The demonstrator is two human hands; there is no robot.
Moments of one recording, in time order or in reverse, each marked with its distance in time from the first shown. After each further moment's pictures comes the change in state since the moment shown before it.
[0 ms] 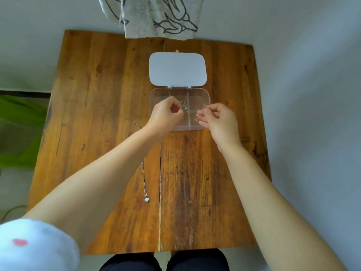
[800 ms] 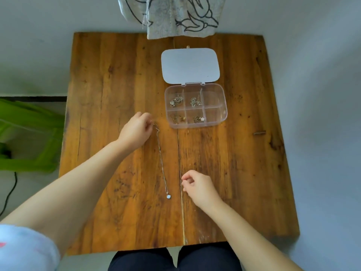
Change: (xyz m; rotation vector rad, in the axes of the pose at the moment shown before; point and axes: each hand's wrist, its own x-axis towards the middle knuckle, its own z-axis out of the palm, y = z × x) left_hand -0.016 -0.105 -0.076 0.513 -0.079 0.047; right_hand -0.120 0.073 0.075 -0.460 -0.390 0.270
